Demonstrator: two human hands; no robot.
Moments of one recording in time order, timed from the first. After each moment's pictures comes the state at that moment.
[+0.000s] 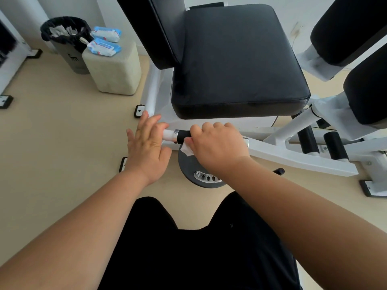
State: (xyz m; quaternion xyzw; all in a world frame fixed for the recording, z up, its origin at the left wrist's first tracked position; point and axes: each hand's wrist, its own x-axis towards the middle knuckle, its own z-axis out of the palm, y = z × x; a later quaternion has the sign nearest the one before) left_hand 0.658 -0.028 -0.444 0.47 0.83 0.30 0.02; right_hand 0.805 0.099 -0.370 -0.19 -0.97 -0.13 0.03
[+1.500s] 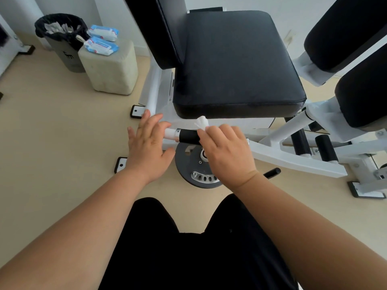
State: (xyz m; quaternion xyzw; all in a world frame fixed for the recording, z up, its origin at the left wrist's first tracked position) left_hand 0.657 -0.030 -0.442 0.48 0.83 0.29 0.03; right_hand 0.833 0.101 -0.398 -0.13 -0.94 -0.16 0.26
